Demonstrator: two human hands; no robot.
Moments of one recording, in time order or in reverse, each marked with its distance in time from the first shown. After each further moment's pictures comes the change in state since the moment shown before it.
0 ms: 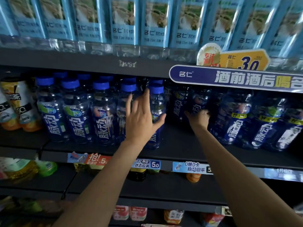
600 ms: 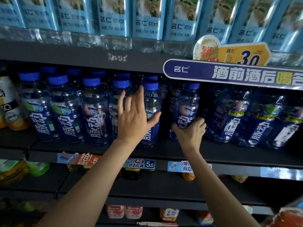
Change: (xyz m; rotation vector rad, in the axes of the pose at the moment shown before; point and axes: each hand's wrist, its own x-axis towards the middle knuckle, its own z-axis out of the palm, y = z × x) left_hand -0.004 -0.002 0.009 0.160 0.102 0.041; right_hand -0.068 0.023 0.009 0.114 0.133 -0.128
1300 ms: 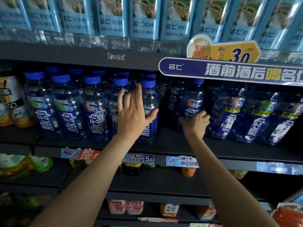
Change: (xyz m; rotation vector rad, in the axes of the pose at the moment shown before) left_hand 0.000 -0.001 -0.004 -0.011 -0.042 0.008; right_hand 0.030 -0.002 -0.009 -0.192 -0.012 0.057
